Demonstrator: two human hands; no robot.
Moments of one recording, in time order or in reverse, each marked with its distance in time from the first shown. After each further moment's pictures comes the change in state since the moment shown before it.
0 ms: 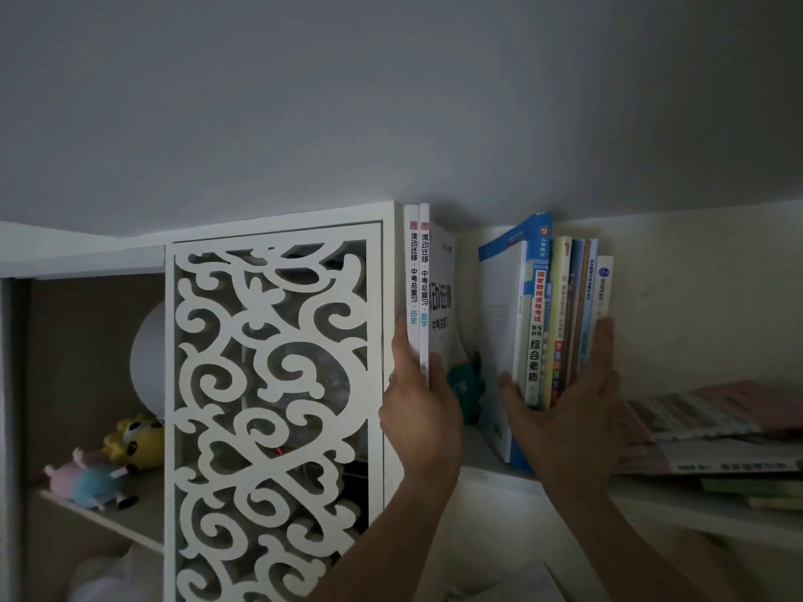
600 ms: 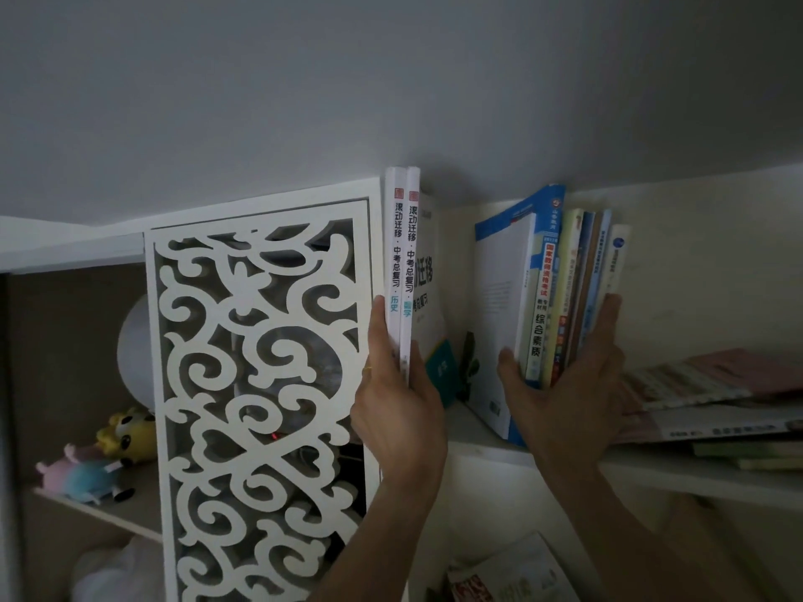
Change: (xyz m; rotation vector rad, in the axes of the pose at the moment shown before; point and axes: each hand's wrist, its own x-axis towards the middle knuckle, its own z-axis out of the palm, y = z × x) left_hand -0.010 -0.001 -0.026 0.033 0.103 0.098; right_hand -0.005 -0.001 -0.003 0.046 0.045 0.058
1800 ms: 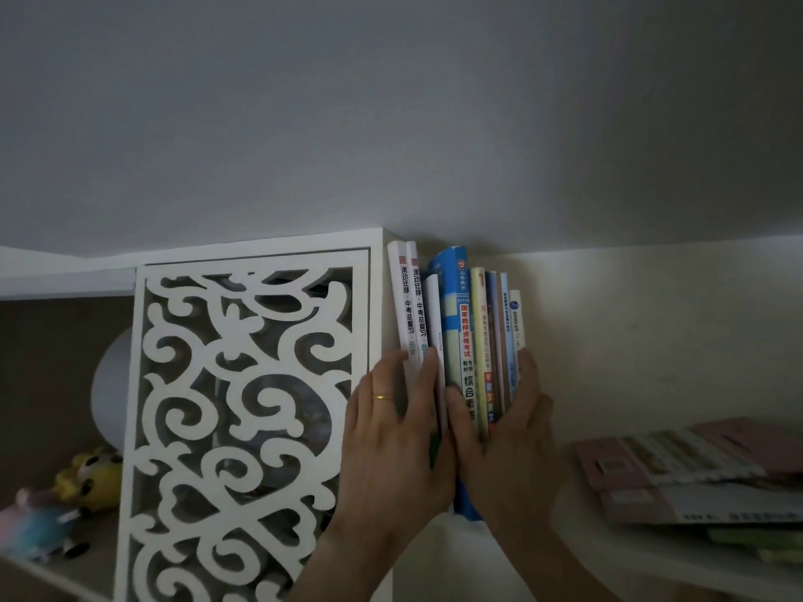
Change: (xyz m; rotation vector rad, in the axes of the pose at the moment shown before) left_hand 0.030 -0.009 -0.013 0.293 -0.342 0.530; right_hand -0.008 -0.027 0.038 -0.120 -0.113 -0.123
